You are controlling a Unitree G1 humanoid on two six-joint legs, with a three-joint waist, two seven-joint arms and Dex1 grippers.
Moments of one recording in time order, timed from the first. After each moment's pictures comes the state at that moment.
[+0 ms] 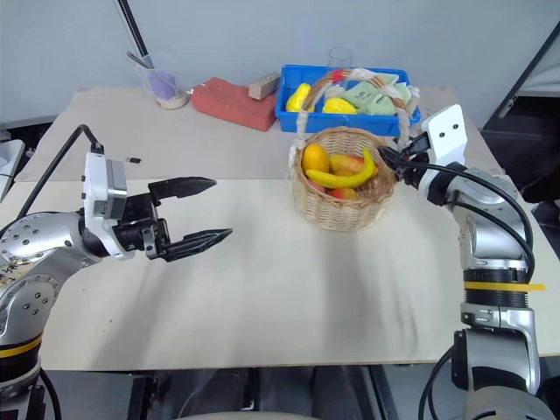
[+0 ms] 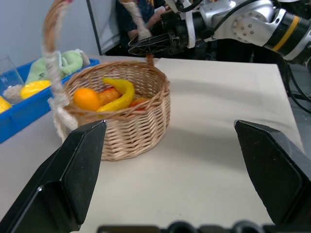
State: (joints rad) left arm -0.30 0.78 0.17 -0.53 -0.76 0.59 -0.86; right arm -0.65 -0.65 -0.14 0.18 0.23 0.36 0.67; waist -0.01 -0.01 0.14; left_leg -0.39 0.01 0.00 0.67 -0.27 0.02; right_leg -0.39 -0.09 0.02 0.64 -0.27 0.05
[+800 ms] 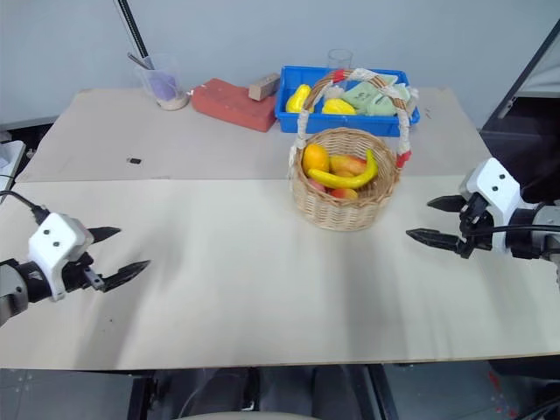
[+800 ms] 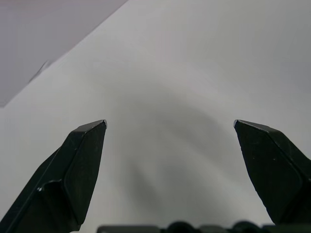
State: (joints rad) left arm 0.19 0.93 0.46 -0.42 -0.39 0.53 -0.82; right arm -0.28 -1.09 -0.21 -0.04 0.38 0.48 1.14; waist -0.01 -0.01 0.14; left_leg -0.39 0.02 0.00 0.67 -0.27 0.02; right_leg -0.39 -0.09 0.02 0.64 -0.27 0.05
